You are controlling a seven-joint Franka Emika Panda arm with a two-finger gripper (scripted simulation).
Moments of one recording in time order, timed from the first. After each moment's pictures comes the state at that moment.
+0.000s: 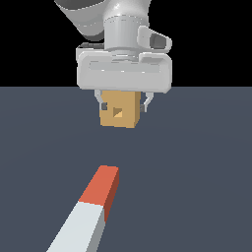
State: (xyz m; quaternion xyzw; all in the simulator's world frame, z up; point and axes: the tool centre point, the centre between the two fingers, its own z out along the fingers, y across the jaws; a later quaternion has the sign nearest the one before) arm -0.006 -0.003 0.148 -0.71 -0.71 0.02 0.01
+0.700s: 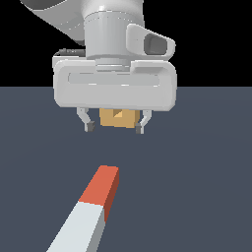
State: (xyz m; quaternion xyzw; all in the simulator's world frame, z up) arm -0.021 -0.075 0.122 -0.73 -0.68 0.01 0.01
